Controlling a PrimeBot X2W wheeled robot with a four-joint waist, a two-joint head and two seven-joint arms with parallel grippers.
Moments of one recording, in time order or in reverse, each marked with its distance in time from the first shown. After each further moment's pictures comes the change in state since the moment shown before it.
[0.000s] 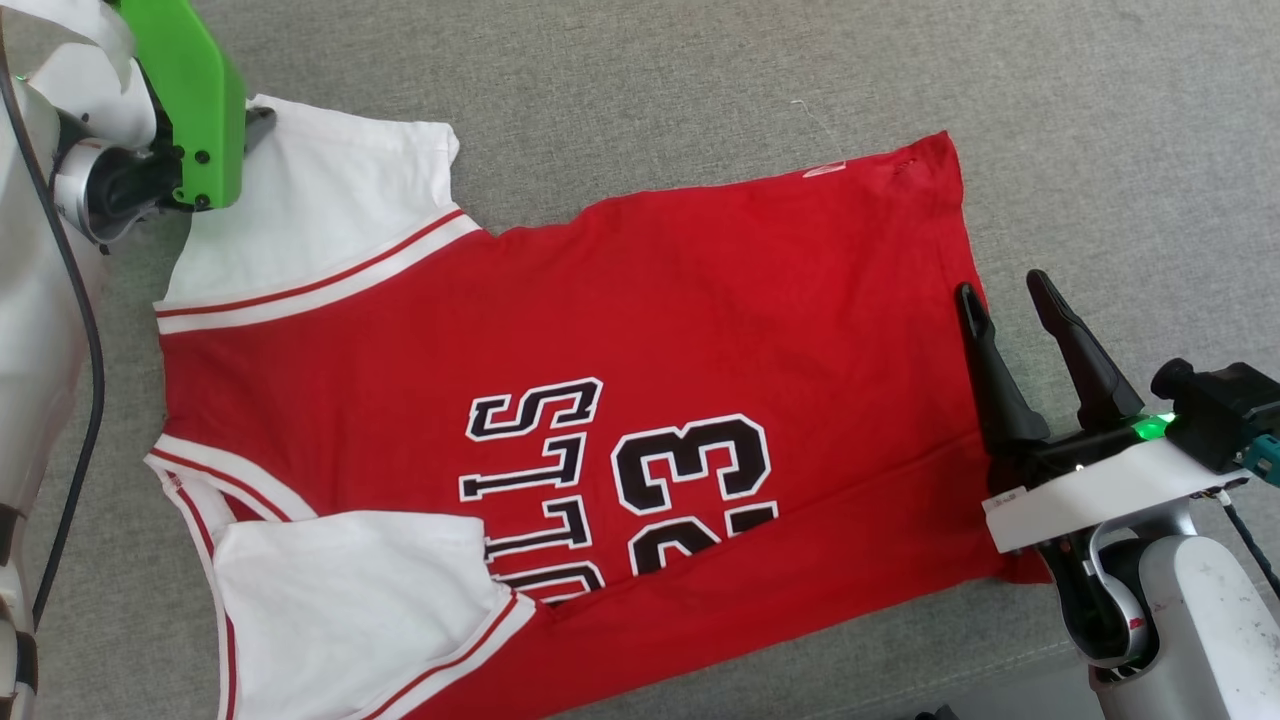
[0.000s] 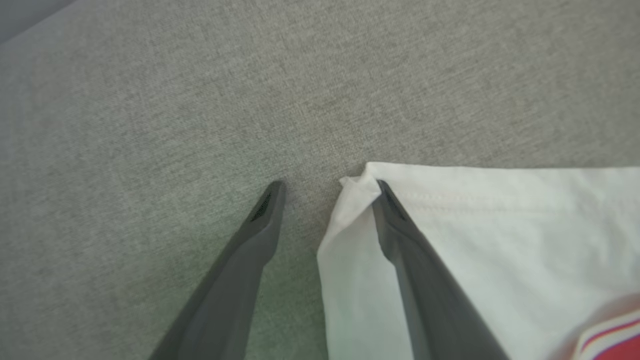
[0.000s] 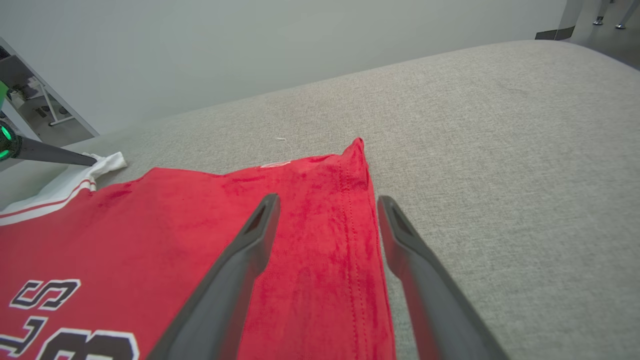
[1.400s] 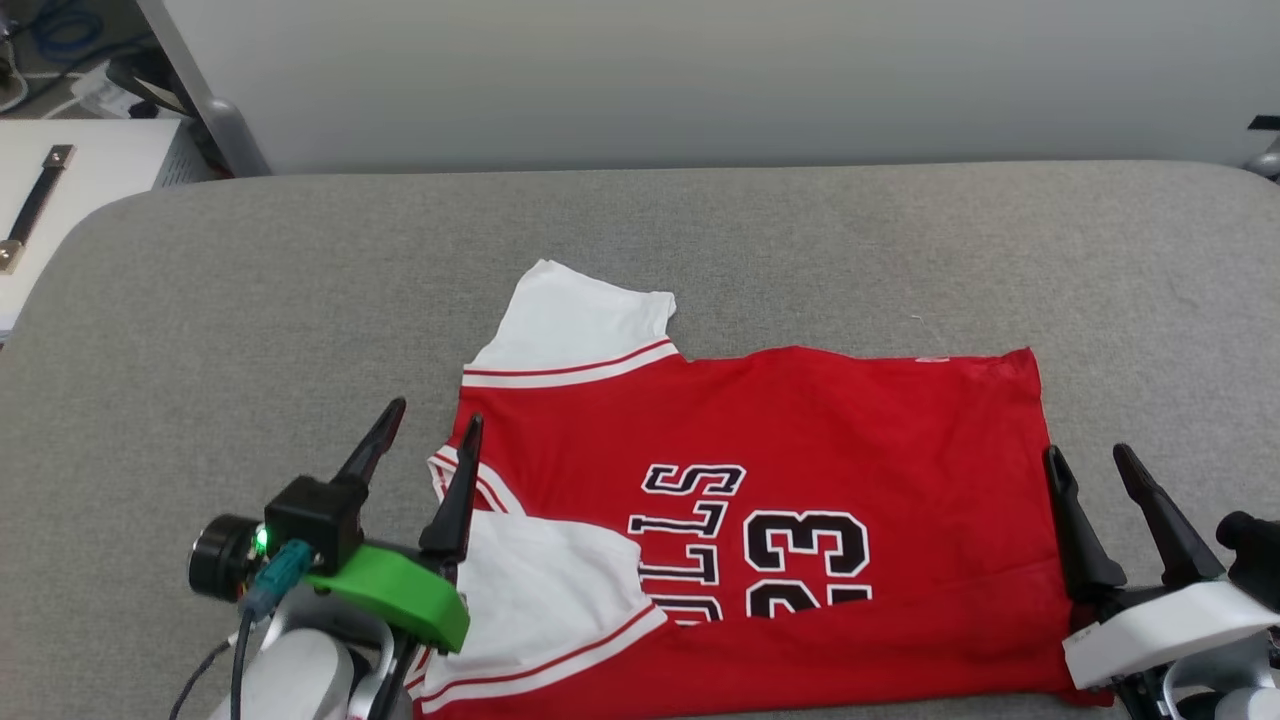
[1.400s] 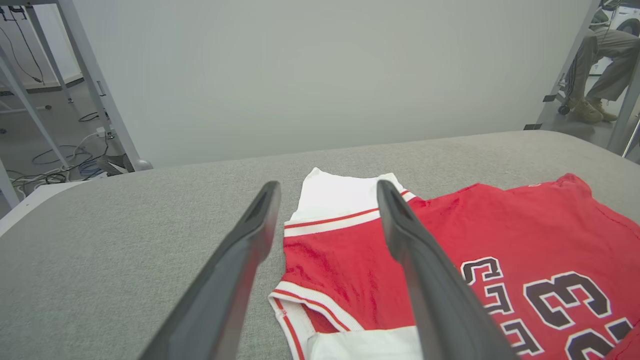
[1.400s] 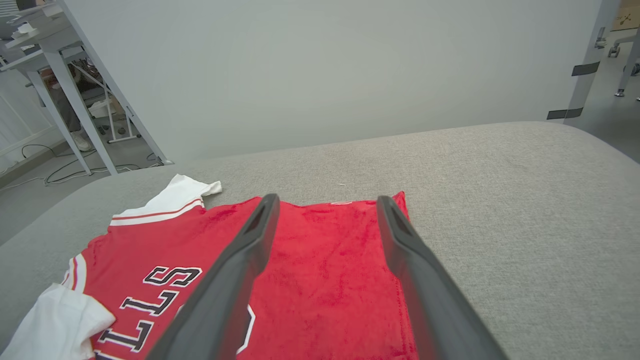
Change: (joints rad) left arm 1.008 -0.141 0.196 -0.664 0.267 0.217 -0.964; right arm 0.281 -0.030 -0.151 -0.019 -0.037 0.000 0.040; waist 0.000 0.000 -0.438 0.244
